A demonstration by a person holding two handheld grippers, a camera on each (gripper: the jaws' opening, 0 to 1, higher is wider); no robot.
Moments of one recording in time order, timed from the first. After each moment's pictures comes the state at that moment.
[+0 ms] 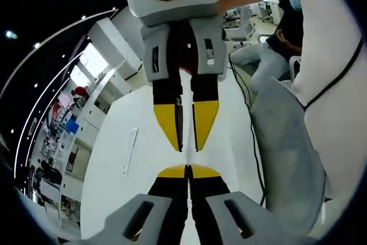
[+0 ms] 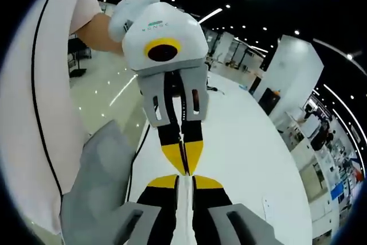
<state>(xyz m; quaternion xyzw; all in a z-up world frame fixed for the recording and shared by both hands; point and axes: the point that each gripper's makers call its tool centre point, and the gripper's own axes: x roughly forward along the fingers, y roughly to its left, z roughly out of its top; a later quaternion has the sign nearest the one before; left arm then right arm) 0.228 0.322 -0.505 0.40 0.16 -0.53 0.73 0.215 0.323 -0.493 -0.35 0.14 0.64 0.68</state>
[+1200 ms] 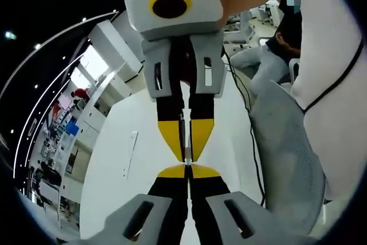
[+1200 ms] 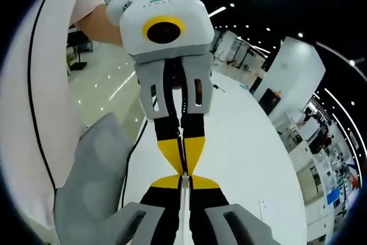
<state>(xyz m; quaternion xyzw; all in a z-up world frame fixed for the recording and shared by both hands) 0.225 0.318 -0.502 0.39 0.15 -0.53 0.73 0.219 0.325 -0.504 -0.37 0.14 0.63 0.67</state>
